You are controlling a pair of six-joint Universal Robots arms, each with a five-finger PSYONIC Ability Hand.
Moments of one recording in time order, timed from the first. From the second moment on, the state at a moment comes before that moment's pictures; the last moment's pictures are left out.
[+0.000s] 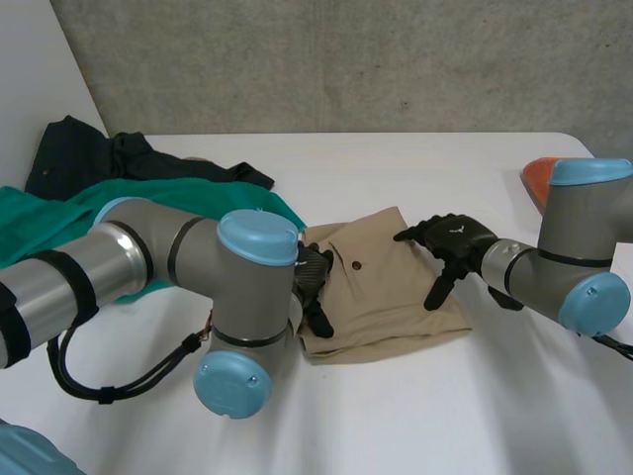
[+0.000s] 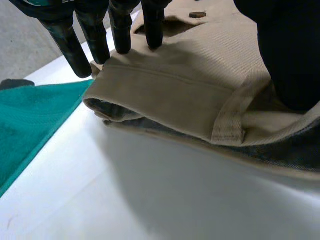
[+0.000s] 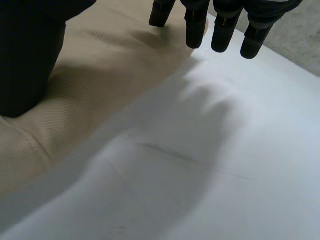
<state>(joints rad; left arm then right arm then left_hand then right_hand) 3.95 -2.44 -1.02 3.01 -1.78 3.30 1.83 -0.74 1.09 0.18 1.21 2.70 0.21 0.21 0.22 0.21 0.05 0.19 0.21 0.21 0.21 0.05</state>
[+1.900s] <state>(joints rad) 4.11 -2.08 -0.95 3.08 -1.11 3.23 1.41 -0.62 0.81 -0.68 1.18 3.00 0.21 0.21 0.22 0.21 0.05 0.98 1.14 1.16 1.20 0.94</state>
